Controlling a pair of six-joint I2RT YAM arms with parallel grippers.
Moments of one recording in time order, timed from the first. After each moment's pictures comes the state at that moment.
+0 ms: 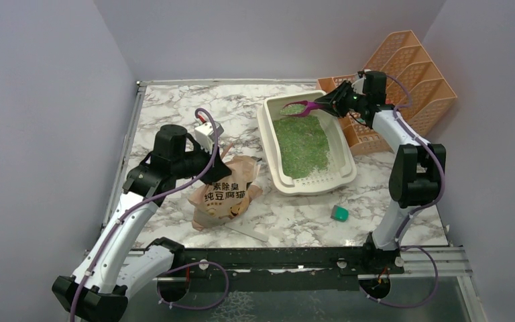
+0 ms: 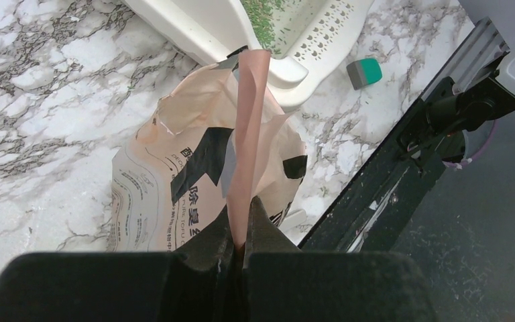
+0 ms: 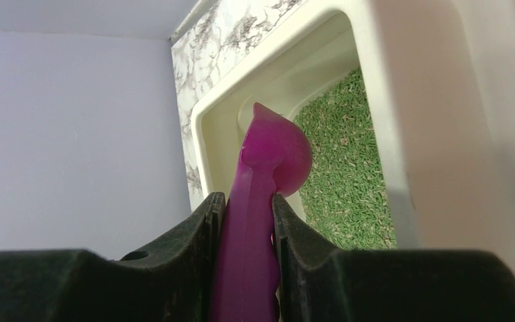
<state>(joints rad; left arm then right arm) -0.39 0.91 1.01 -0.68 0.55 -0.11 0.03 1.85 1.42 -0.10 -0.63 0.86</state>
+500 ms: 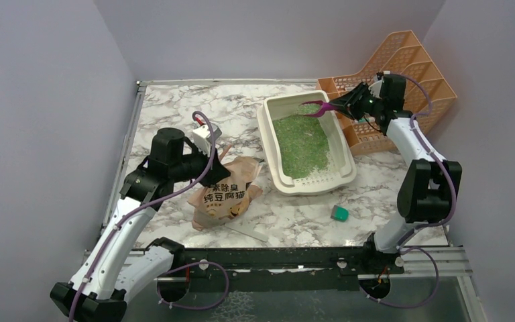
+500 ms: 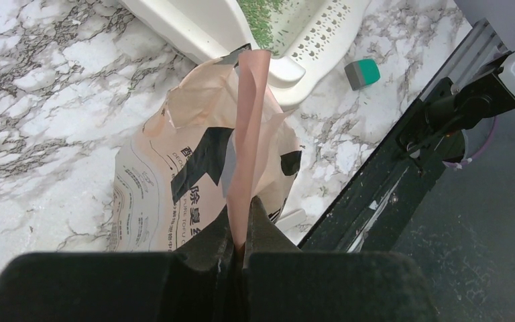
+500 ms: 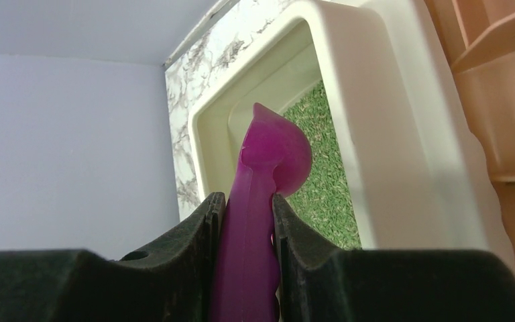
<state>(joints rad) -0.39 0.88 0.99 -0.69 0.55 -0.11 -0.05 1.69 1.31 -0.13 -0.60 0.81</state>
